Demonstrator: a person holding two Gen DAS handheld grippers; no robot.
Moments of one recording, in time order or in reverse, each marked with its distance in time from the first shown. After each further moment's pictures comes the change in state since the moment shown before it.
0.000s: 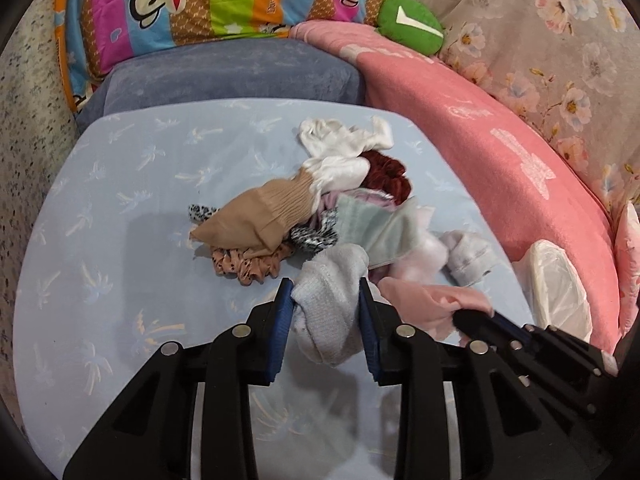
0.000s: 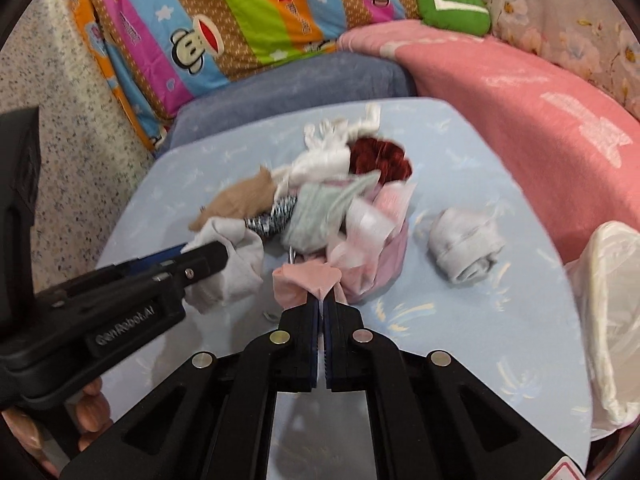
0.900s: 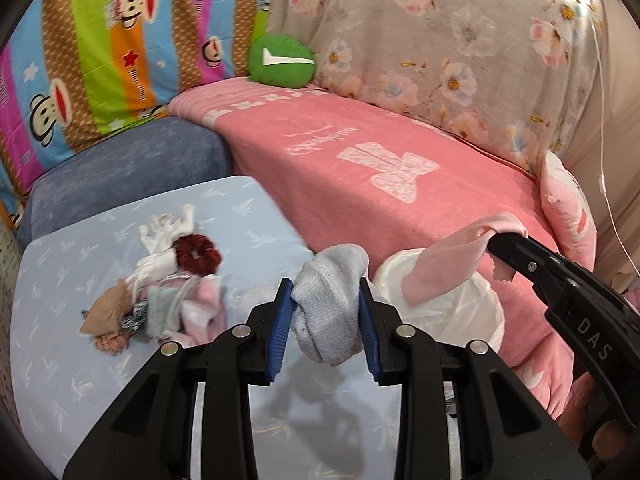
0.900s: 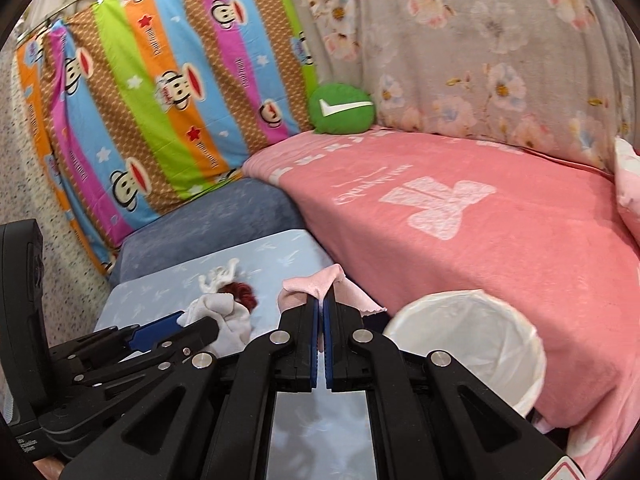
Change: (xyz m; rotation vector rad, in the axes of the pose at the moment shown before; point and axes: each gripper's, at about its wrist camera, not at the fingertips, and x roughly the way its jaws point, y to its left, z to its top) left arm -0.047 -0.189 0.013 0.297 -0.129 -0.188; right arm -0.190 -0.150 0.027 0.186 -0.362 -0.208
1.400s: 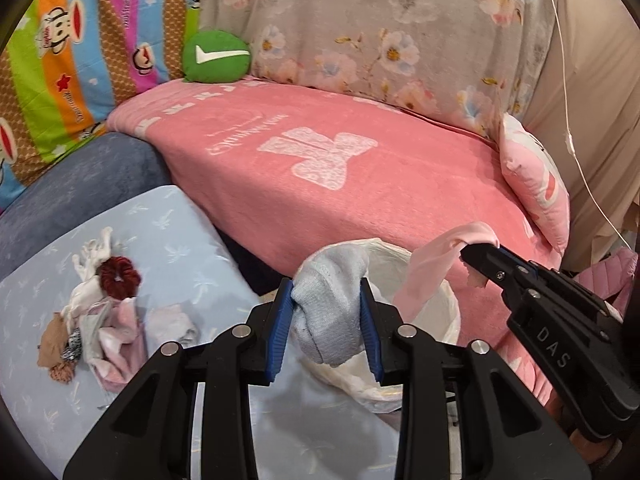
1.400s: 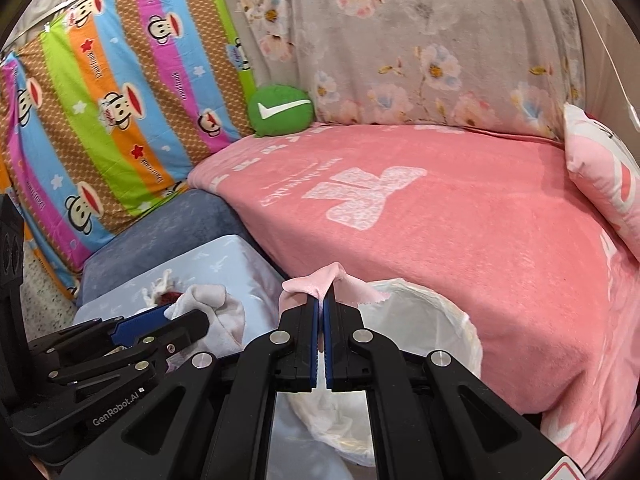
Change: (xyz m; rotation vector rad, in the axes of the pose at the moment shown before) left arm 0.037 -0.082 0.010 0.119 0.059 -0.116; right arm -0.002 -0.096 -0.008 0.109 0.006 -0.130
